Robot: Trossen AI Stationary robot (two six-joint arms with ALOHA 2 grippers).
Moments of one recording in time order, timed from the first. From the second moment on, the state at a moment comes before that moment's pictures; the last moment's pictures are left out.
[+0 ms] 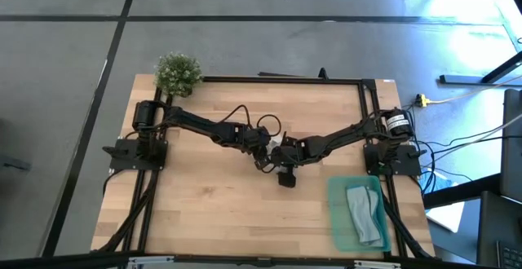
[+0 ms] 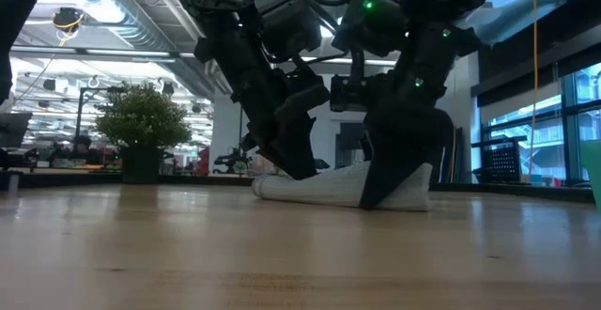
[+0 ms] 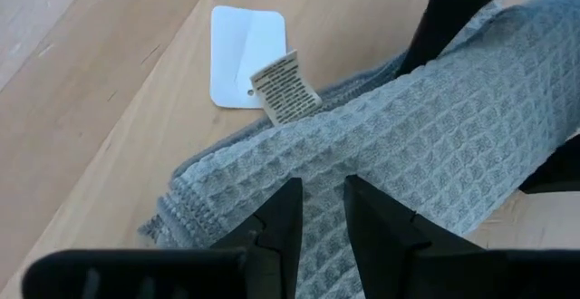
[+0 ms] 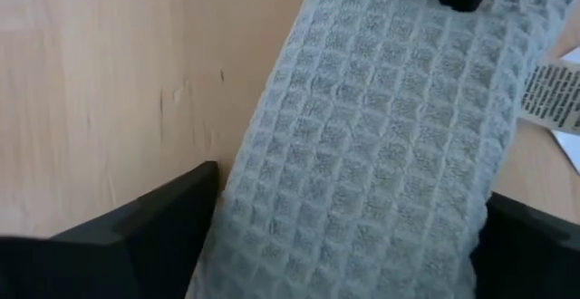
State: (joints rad) left arm 0.04 1.90 1.12 -0.19 -0.12 -0.45; right arm 0.12 1.88 1.04 -0.34 0.10 0.20
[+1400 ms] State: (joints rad) left arm 0.07 1.84 1.12 -0.20 0.00 -0.47; right arm 0.10 1.88 1.04 -0.33 0.04 0.20
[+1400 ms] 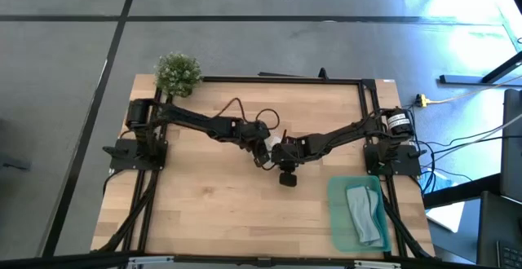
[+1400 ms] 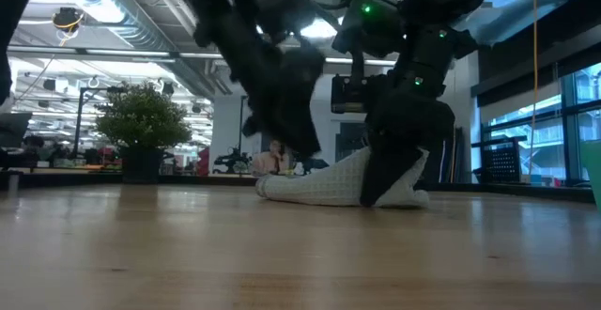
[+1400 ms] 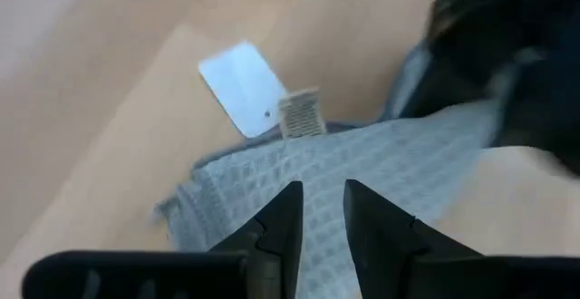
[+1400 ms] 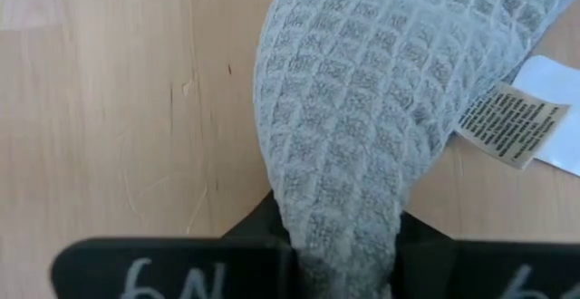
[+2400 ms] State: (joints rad) left arm -0.03 1.31 1.12 -0.54 -0.24 -0.42; right arm 0.22 1.34 1.03 -0.92 0.22 0.84
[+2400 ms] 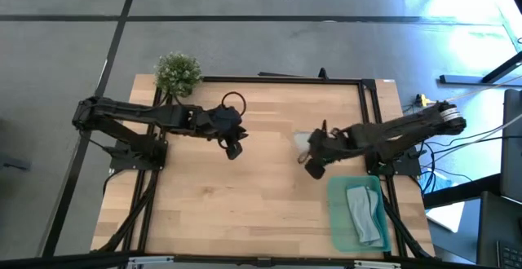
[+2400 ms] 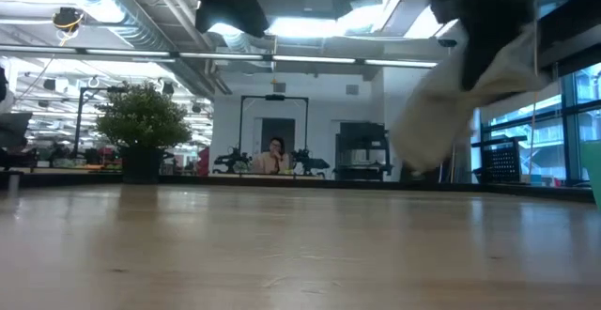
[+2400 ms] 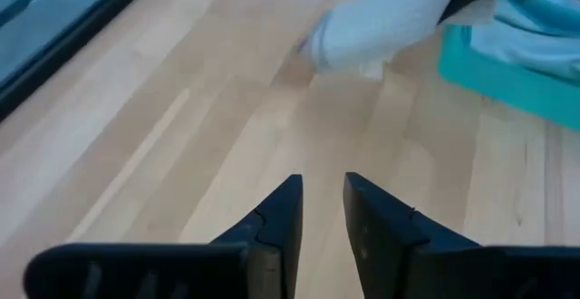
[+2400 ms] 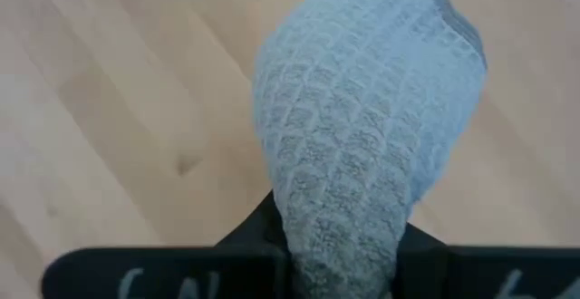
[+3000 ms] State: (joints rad) left arm -0.03 1.31 1.12 -0.55 -0.25 -0.32; right arm 0.77 1.24 1.03 -1.18 0.11 1.68
